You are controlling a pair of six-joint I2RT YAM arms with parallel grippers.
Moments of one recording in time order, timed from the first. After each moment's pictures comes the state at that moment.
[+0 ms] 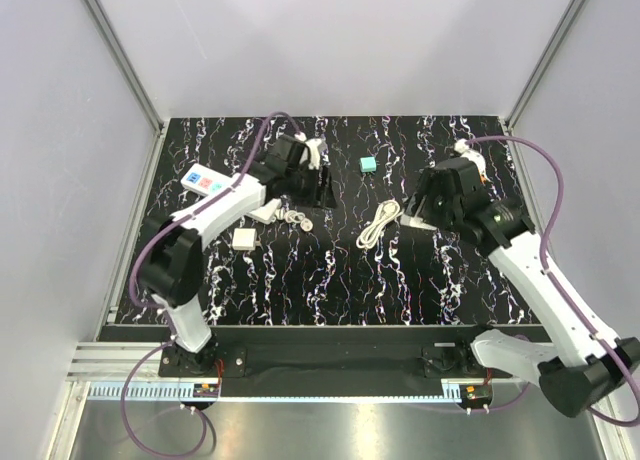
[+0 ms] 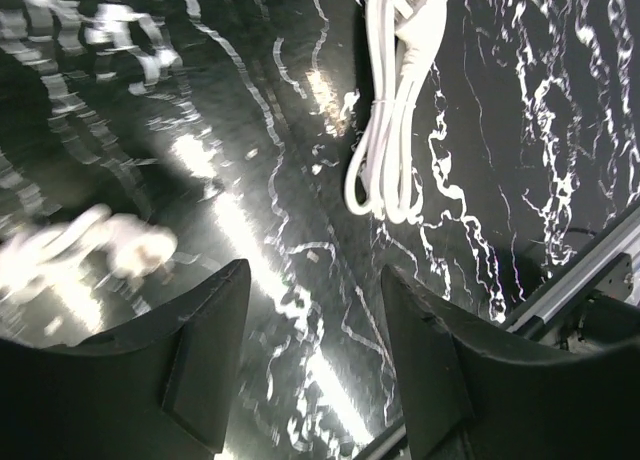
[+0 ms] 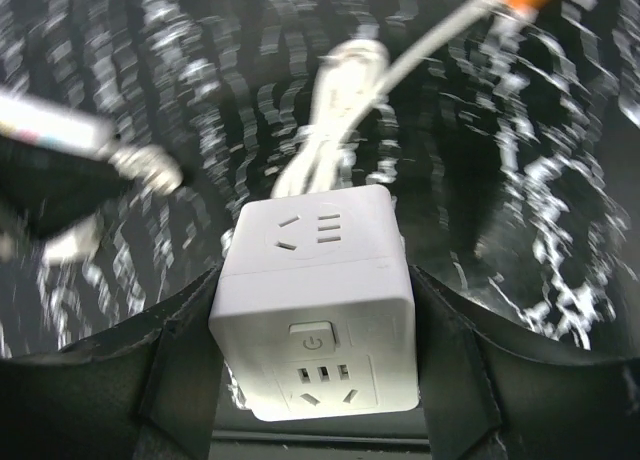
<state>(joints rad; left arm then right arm) -0.53 1.75 1.40 -0.48 0.35 -0.38 0.50 1.08 1.22 -0.85 0.25 0.68</state>
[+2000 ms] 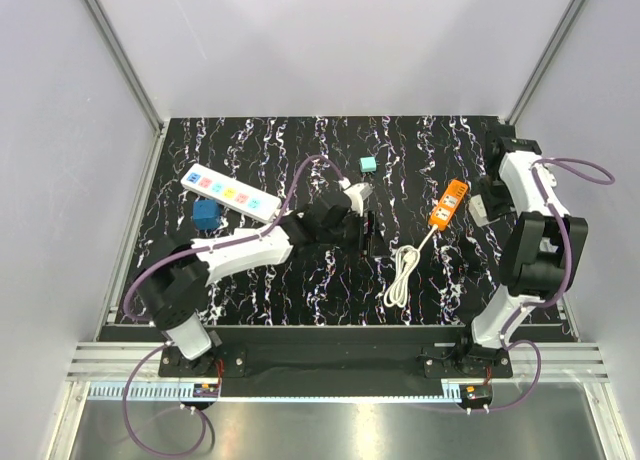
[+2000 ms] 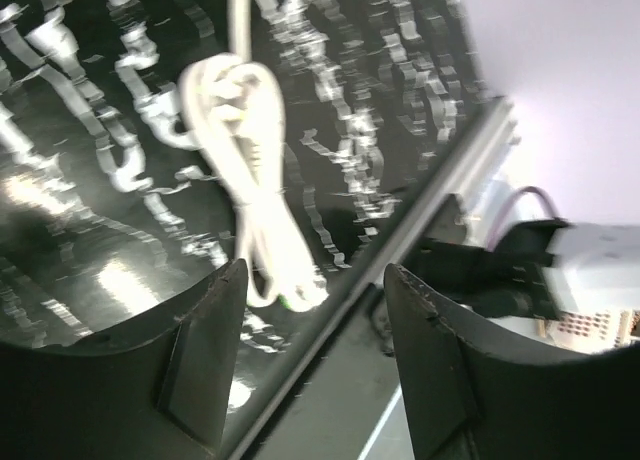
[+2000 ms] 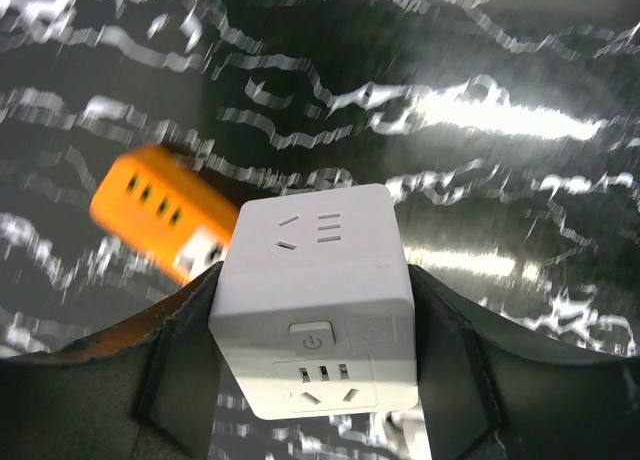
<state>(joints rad) -0.92 1.65 1.10 0.00 0.31 -0.76 -0.11 1.75 1.49 -1.07 0.44 1.29</state>
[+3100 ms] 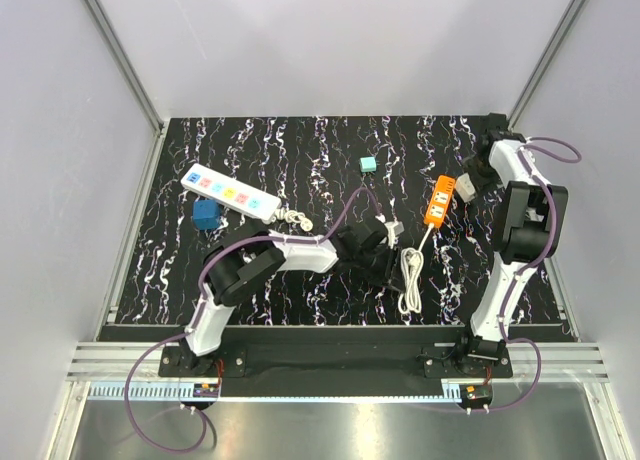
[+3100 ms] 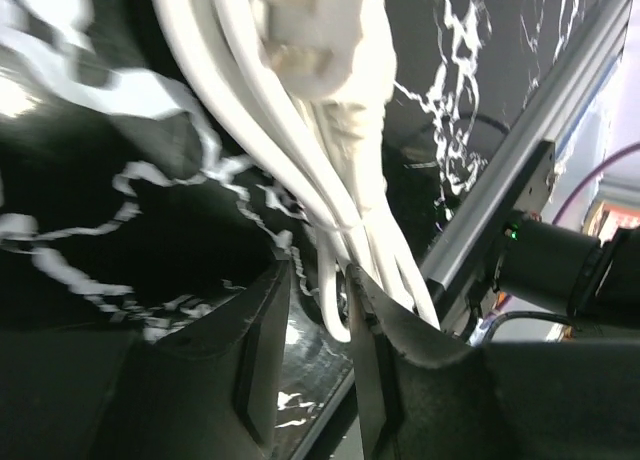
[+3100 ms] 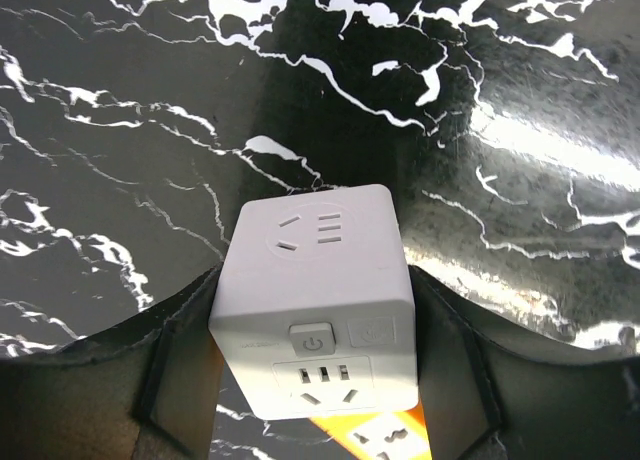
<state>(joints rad) -1.01 2.07 1.24 0.08 0.43 -0.80 -0.14 2.06 1.67 -0.75 0.30 1.06</state>
